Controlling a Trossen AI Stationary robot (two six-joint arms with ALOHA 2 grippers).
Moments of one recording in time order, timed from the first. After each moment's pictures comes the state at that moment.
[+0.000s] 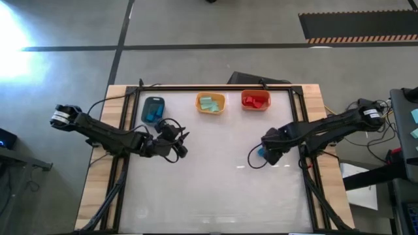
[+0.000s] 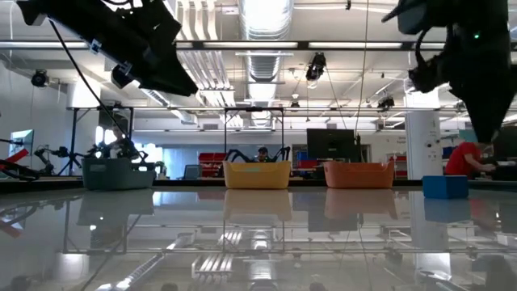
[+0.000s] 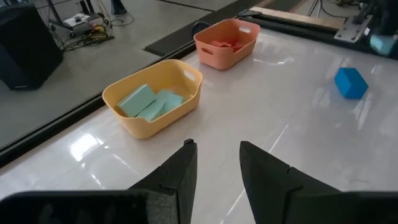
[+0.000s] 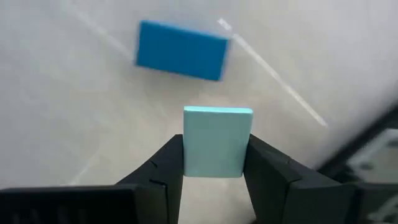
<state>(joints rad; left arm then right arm) -0.25 1.18 0.64 -0.05 -0.85 -0.49 0.14 1.23 0.81 -1.16 -0.01 0.96</state>
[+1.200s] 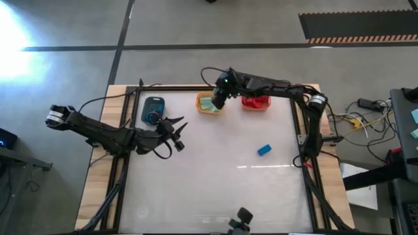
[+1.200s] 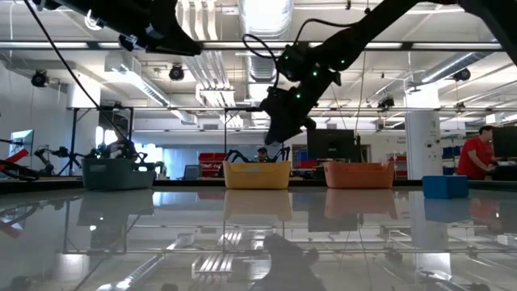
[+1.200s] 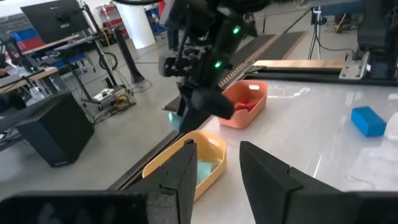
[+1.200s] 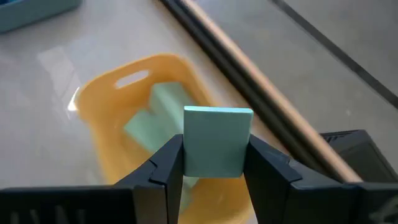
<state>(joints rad) -0.24 1.07 0.63 0.19 -0.94 -0.01 -0.54 1.92 1.40 -0.25 0.01 0.03</state>
